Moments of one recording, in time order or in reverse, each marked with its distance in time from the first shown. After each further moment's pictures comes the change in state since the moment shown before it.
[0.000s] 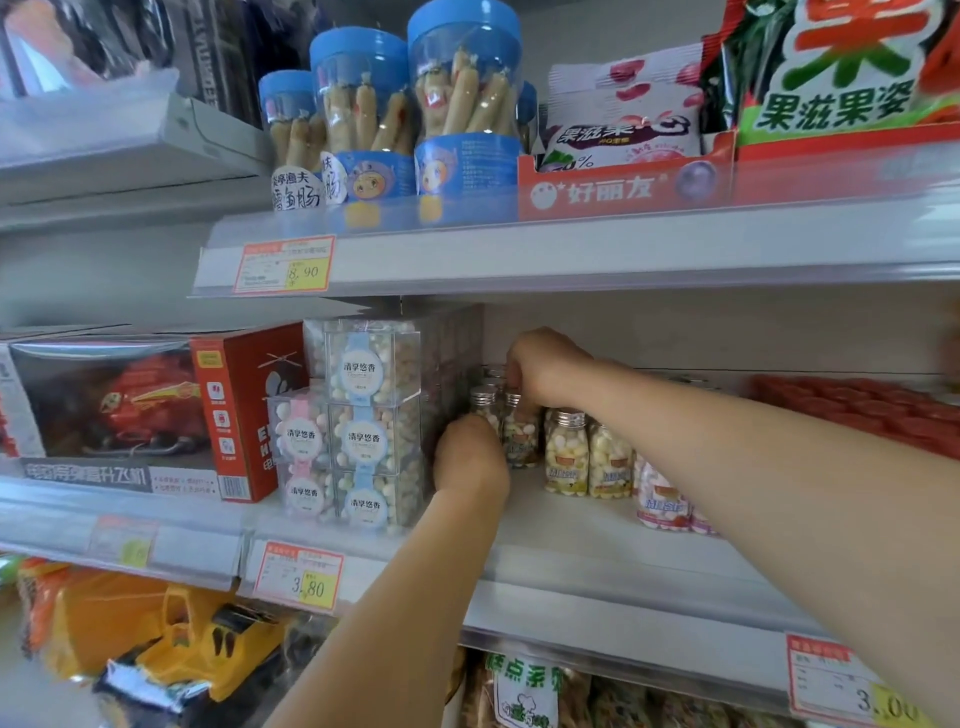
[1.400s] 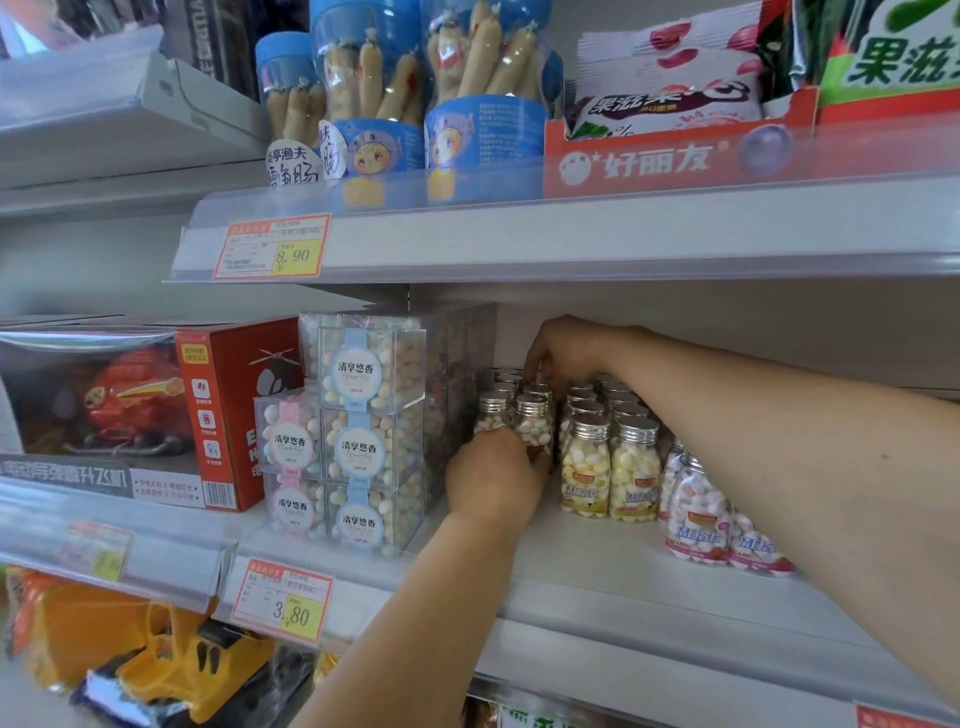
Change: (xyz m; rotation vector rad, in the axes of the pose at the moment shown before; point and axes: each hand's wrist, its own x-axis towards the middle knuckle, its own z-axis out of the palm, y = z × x) left_hand 0.001 0.000 0.015 -0.065 0.072 0.178; right_hand 0.063 0.039 -0.004 -0.138 -0.183 -0.160
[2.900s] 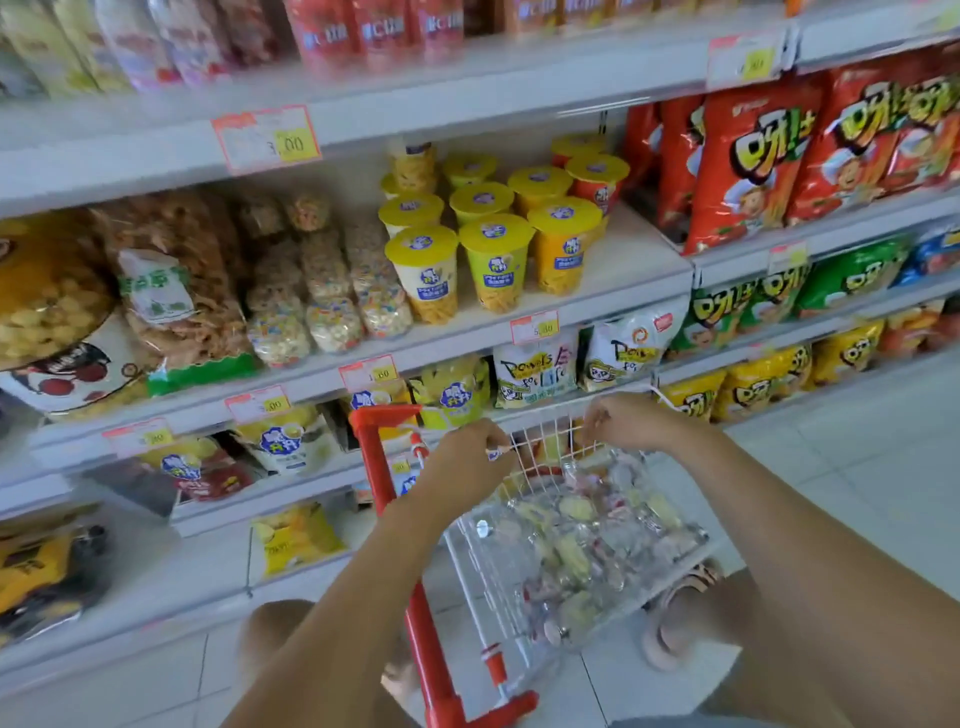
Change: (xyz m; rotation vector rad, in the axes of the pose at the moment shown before) left_hand -0.452 0.129 0.139 -0.441 -1.007 0.259; right_hand -0.631 0.050 0.299 0.714 -0.497 0.880
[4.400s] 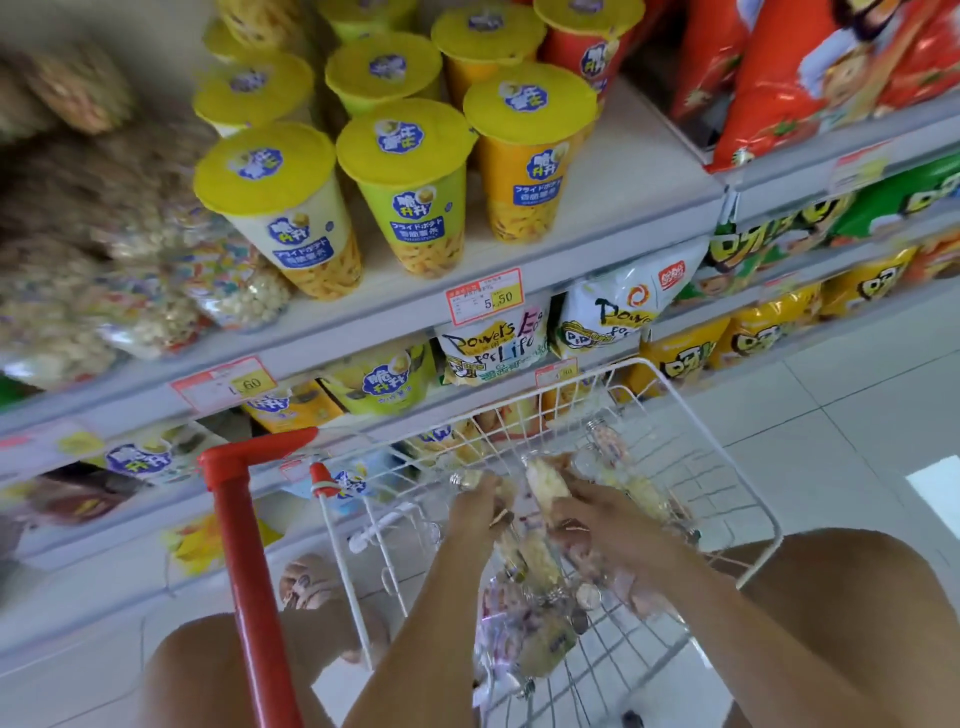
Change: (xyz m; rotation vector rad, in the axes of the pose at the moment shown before) left_hand 0.119 -0.068 0.177 -1.083 0.056 -0.976; right_hand 0.060 0.087 0.111 1.198 -0.171 0.229
